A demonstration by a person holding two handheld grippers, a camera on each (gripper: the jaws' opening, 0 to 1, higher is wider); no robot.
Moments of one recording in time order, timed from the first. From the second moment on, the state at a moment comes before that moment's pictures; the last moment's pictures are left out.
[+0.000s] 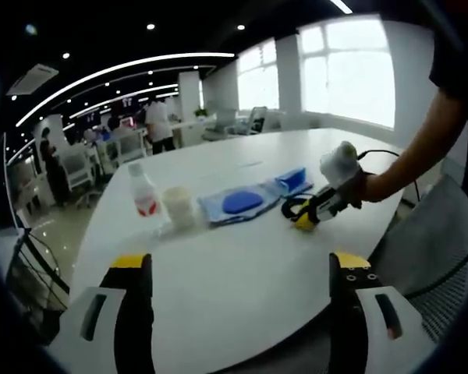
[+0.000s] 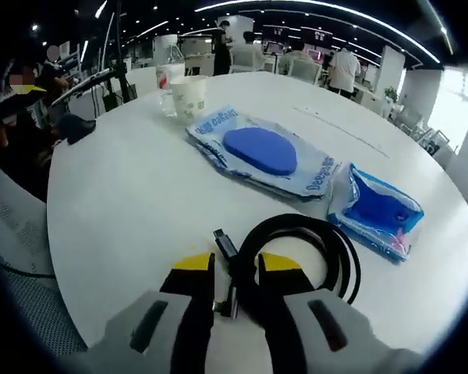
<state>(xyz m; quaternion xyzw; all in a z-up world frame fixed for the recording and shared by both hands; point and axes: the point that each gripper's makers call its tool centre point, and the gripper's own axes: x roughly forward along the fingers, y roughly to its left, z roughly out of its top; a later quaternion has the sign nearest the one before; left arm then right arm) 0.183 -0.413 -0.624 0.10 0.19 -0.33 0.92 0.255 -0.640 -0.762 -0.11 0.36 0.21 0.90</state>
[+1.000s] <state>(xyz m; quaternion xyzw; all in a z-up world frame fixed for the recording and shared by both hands) 0.183 -0.416 -0.627 0.10 0.20 -0.34 0.91 0.158 -0.687 -0.637 -0.11 0.24 0.15 0.95</state>
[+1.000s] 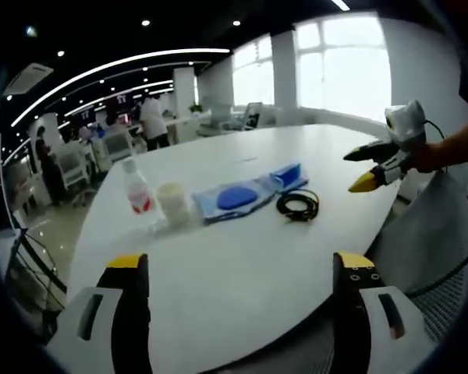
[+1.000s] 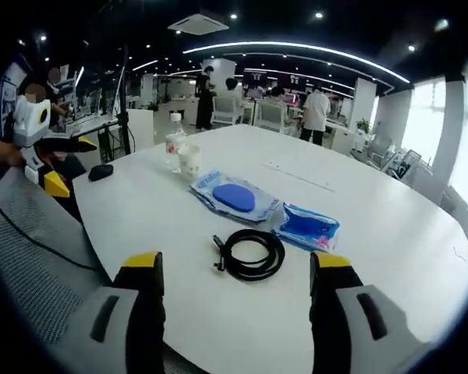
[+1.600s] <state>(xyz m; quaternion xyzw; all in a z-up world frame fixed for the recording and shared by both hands) 0.186 -0.418 -0.606 0.09 0.17 -0.34 0.92 0.133 -0.704 -0.617 -0.11 0.19 0.11 0.97</state>
